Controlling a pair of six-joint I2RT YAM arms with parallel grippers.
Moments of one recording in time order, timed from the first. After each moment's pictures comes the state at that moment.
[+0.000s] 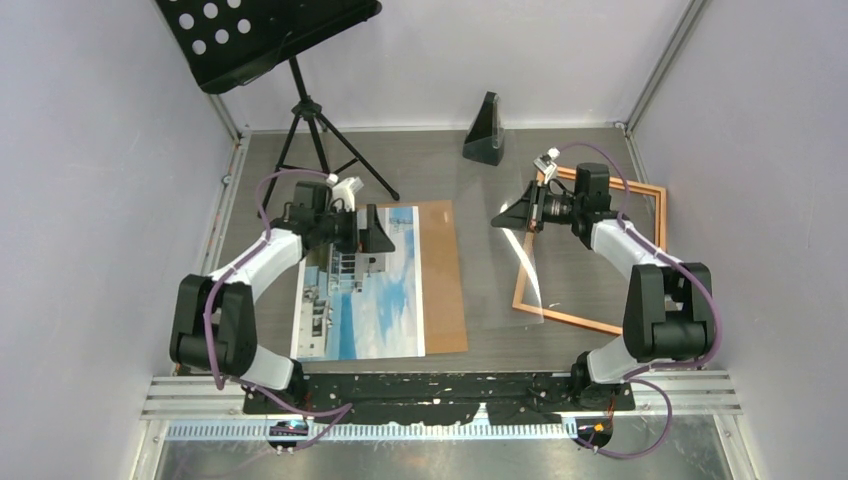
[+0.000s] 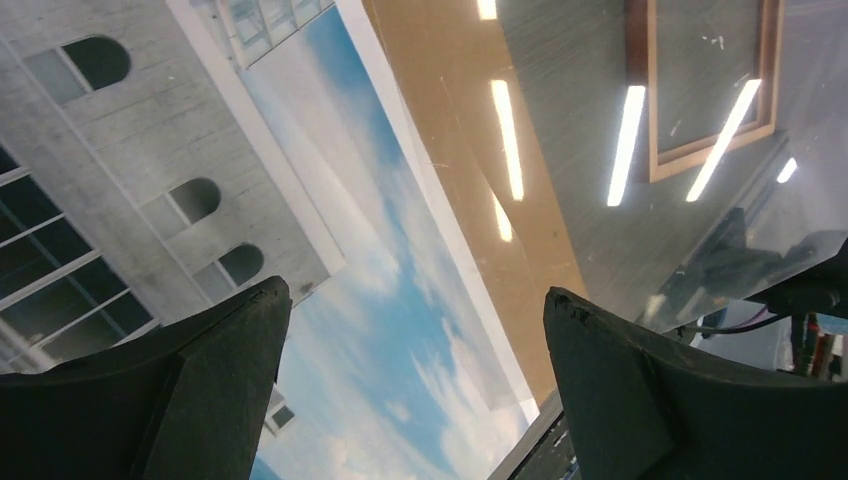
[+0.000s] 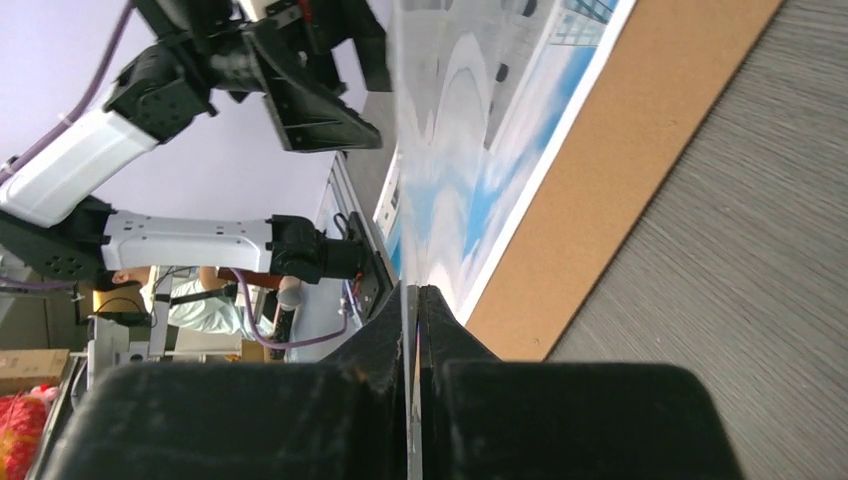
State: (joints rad) left arm -0.20 1.45 0.89 -0.27 0.65 -0.22; right arm 0.02 1.52 0.90 0.01 -1.16 0.50
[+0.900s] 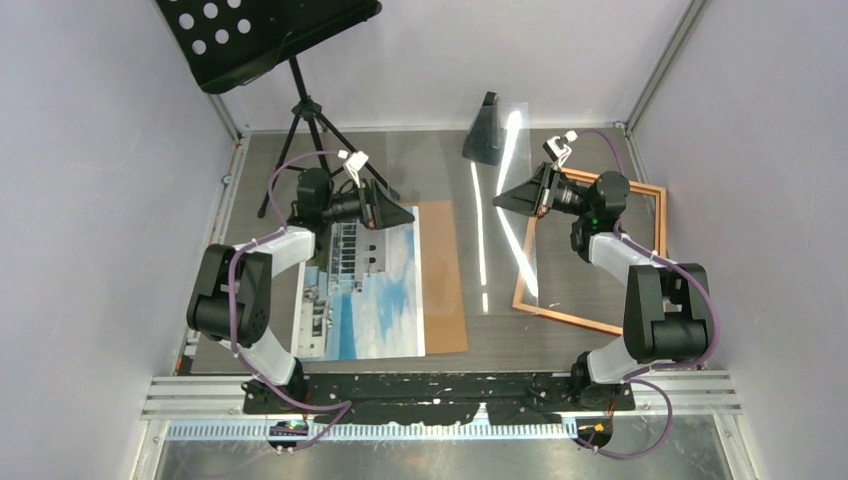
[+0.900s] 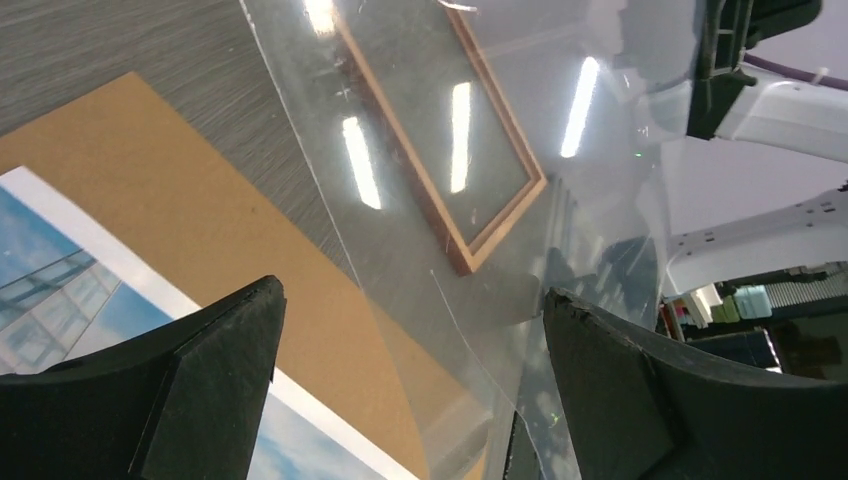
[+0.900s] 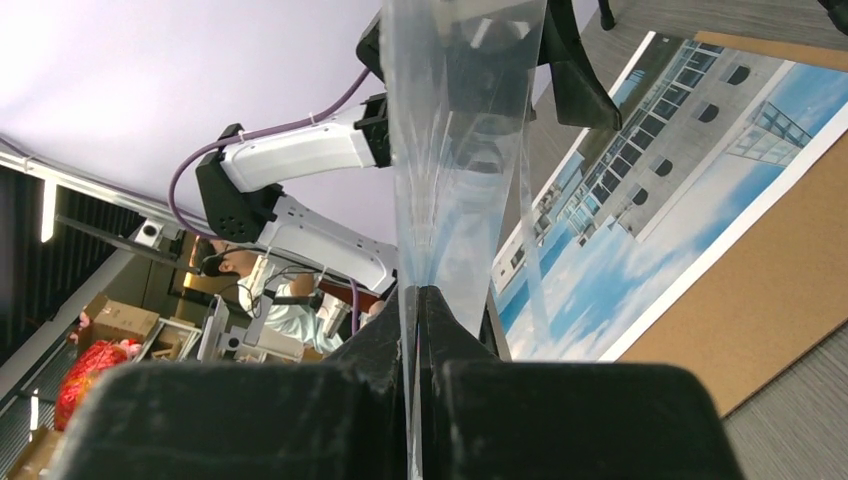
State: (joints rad) left arm -0.22 1.65 0.86 0.52 1.00 -0.61; right arm 0.02 1.50 0.76 1.04 -1.26 1.33
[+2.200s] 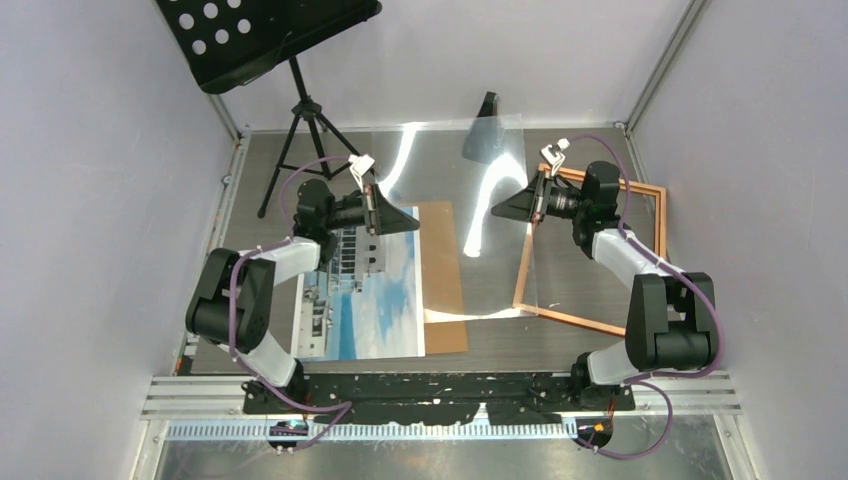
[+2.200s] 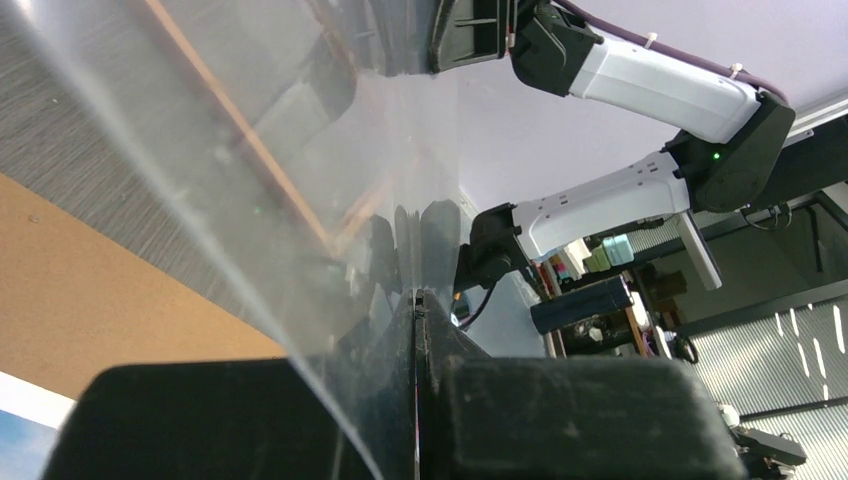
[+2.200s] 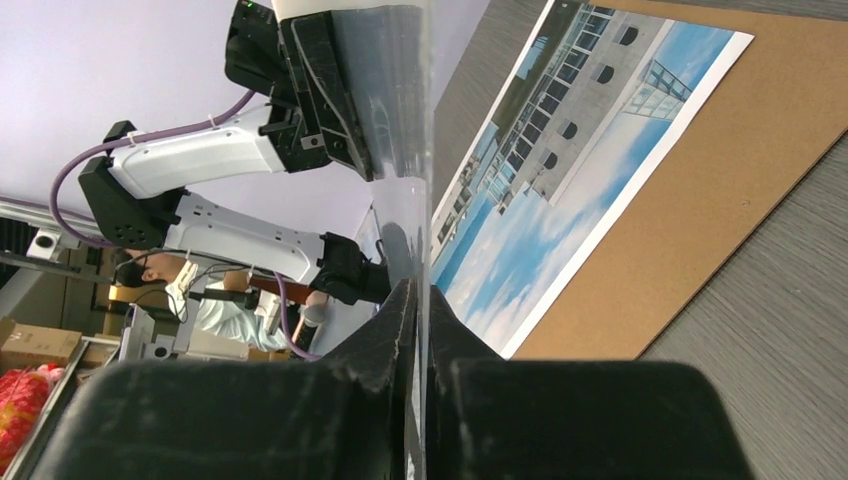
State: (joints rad) left arm -0.28 1.64 0.78 0.95 1.15 -1.01; right arm 0.02 1.46 0.81 0.47 -1.22 0.84
